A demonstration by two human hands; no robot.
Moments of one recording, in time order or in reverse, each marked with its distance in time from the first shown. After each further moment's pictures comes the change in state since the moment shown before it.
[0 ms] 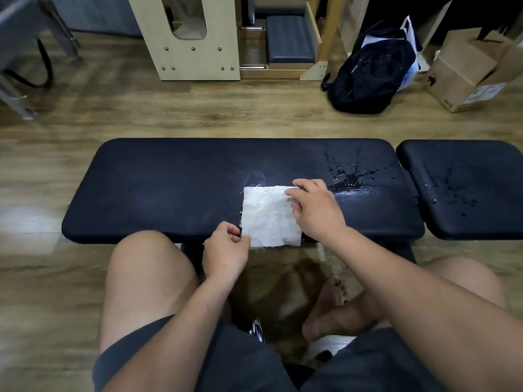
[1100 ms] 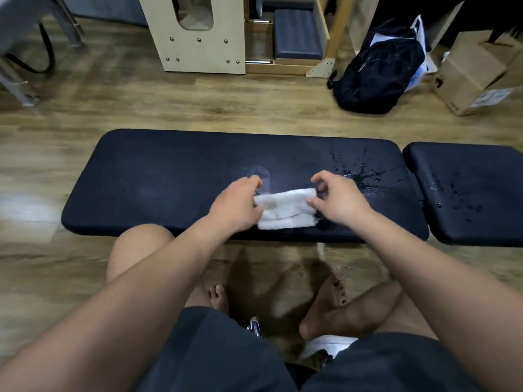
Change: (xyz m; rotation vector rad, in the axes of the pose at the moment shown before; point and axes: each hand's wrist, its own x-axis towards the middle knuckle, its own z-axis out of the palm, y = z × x) left_hand 0.058 0.060 -0.021 0.477 -0.282 0.599; right_hand 0.011 0.017 -0.040 0.228 -0.119 0.203
